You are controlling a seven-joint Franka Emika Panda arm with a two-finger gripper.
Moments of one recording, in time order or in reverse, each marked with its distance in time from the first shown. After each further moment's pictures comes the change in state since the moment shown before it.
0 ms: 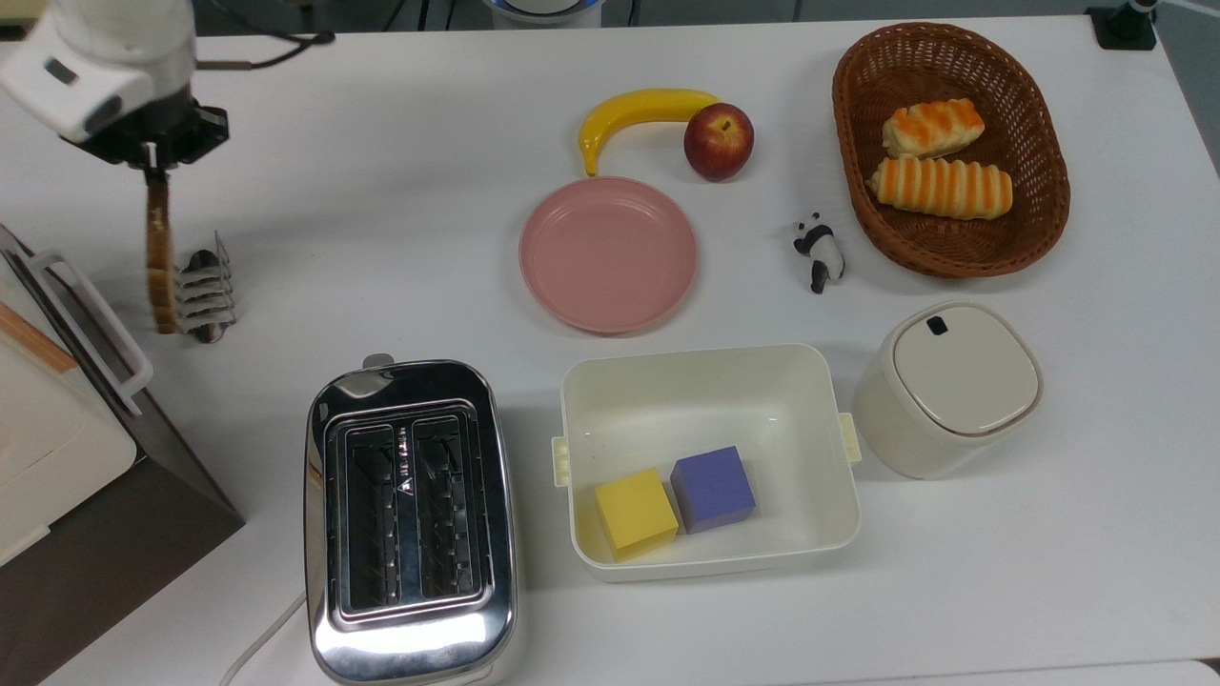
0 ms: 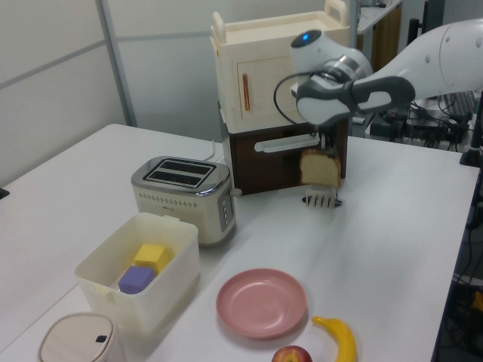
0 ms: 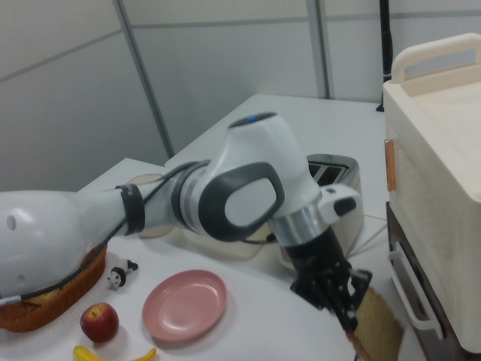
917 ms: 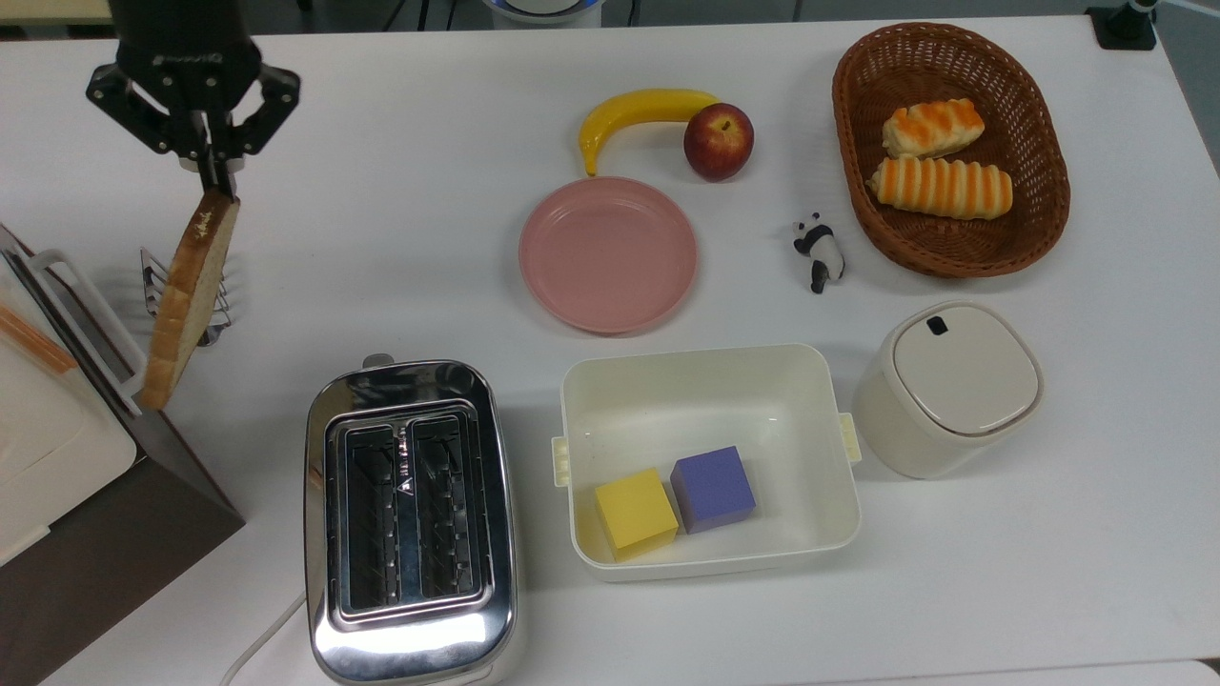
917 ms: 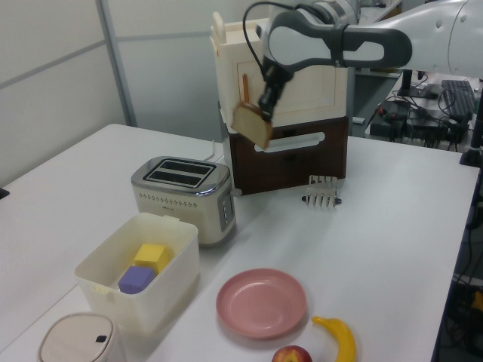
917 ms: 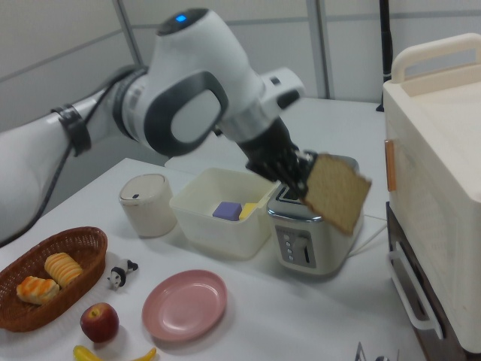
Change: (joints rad) arm 0.126 -0.020 0.022 0.252 0.314 0.031 0.113
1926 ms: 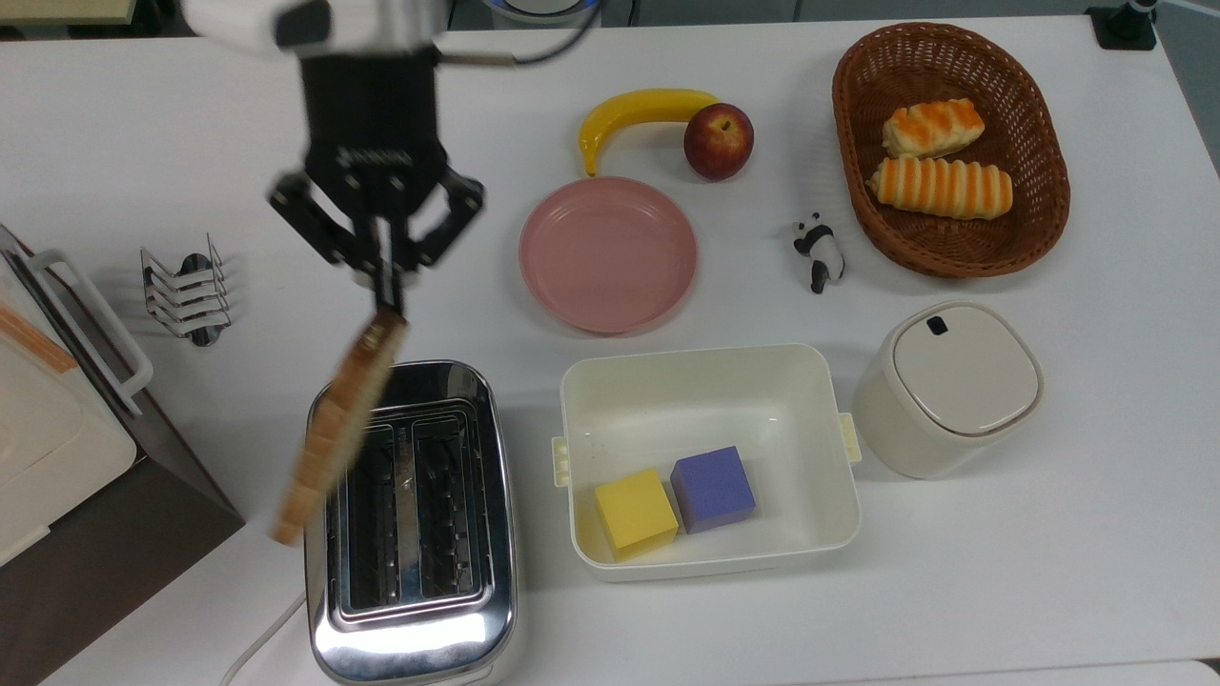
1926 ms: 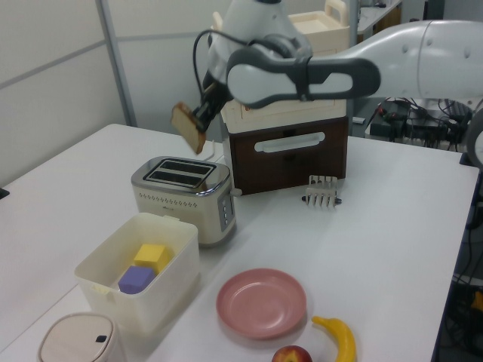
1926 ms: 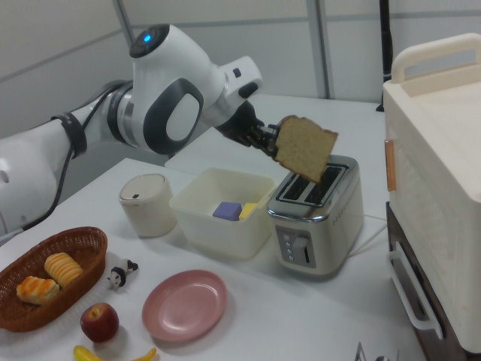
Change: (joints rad) arm 0.179 0.099 0.002 0.019 0.008 0.280 0.260
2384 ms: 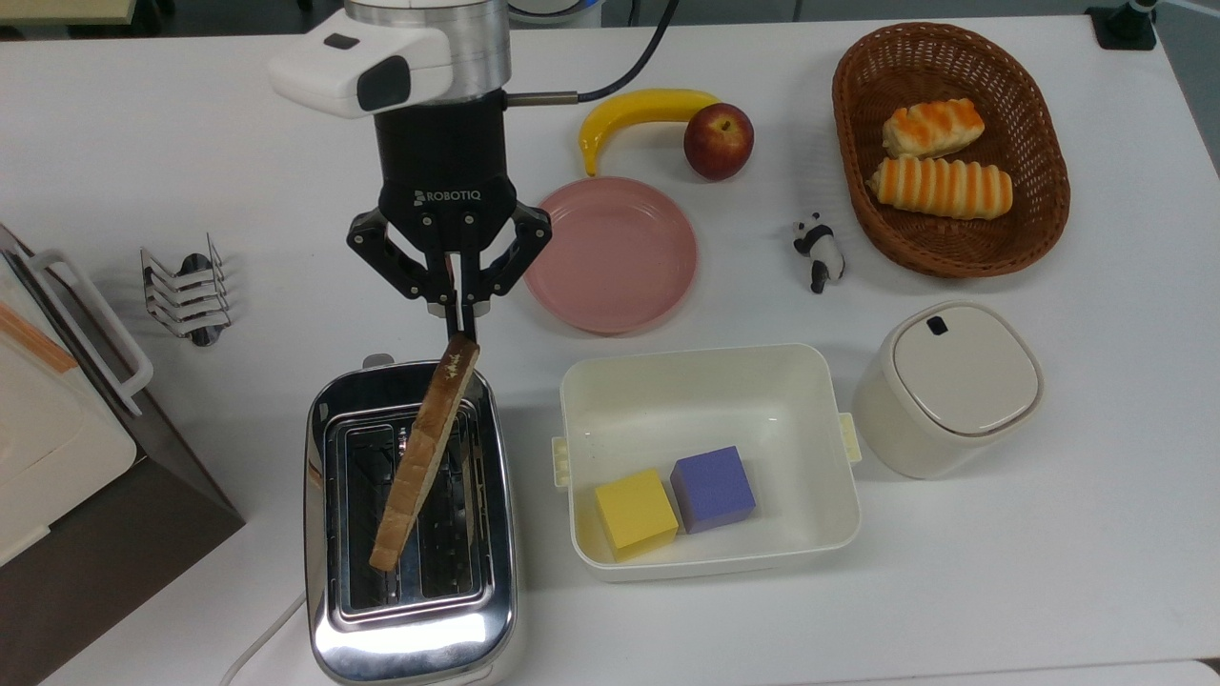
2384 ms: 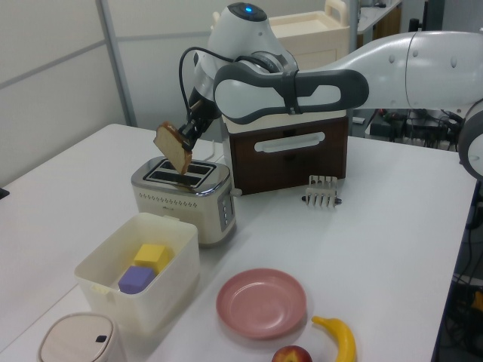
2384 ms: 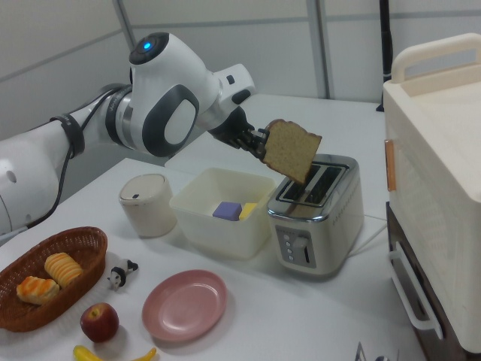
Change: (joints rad) arm 0.041 0.025 0.000 0.000 0.044 0.011 0.010
